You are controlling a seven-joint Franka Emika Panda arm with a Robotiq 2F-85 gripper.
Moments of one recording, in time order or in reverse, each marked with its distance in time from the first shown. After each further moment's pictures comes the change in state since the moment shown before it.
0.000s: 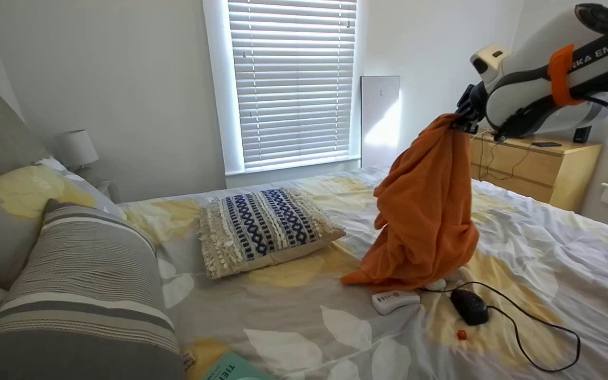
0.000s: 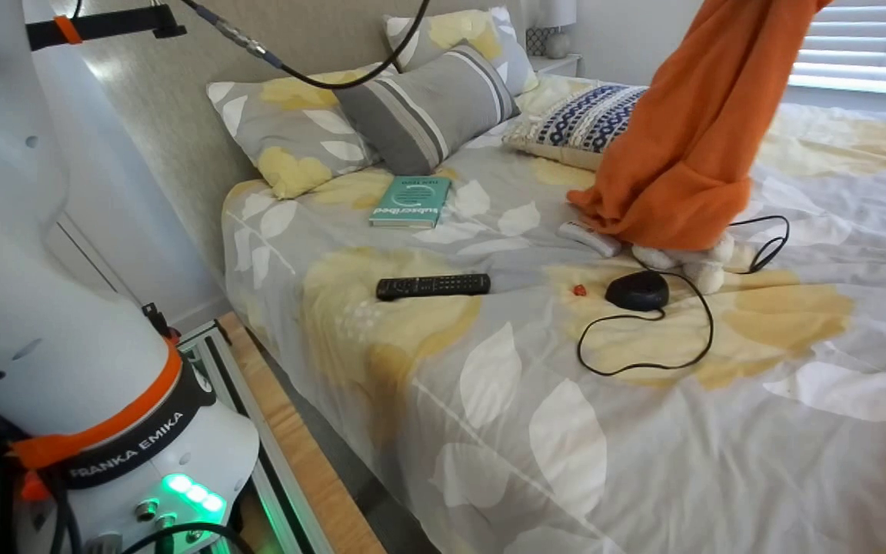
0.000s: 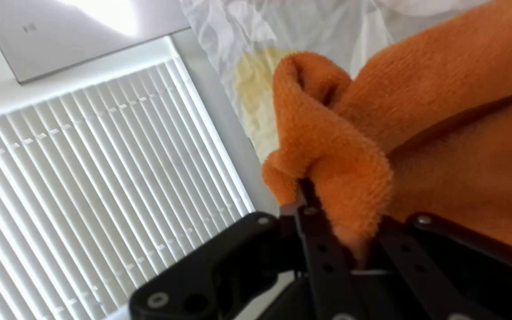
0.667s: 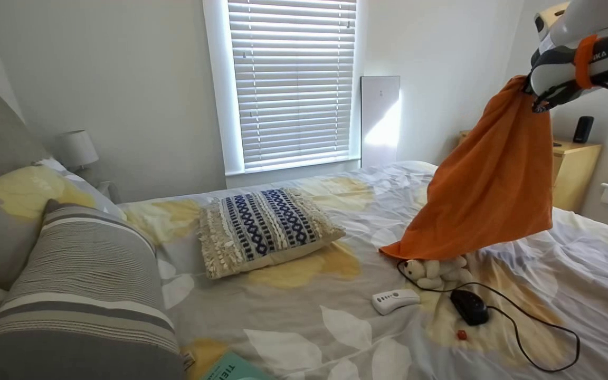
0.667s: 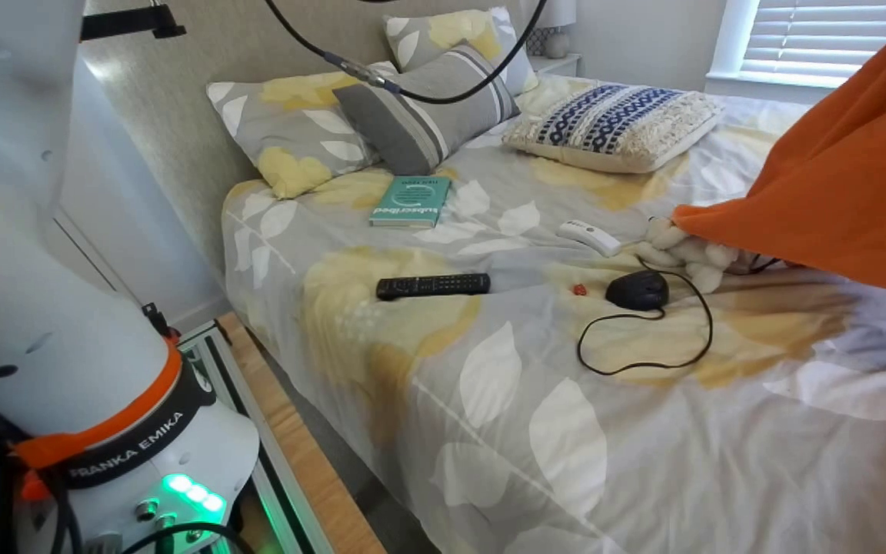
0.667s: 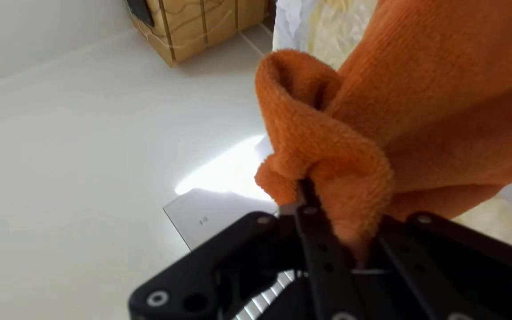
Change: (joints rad) arm 0.102 0.188 -0.457 0.435 -0.060 -0.237 0.509
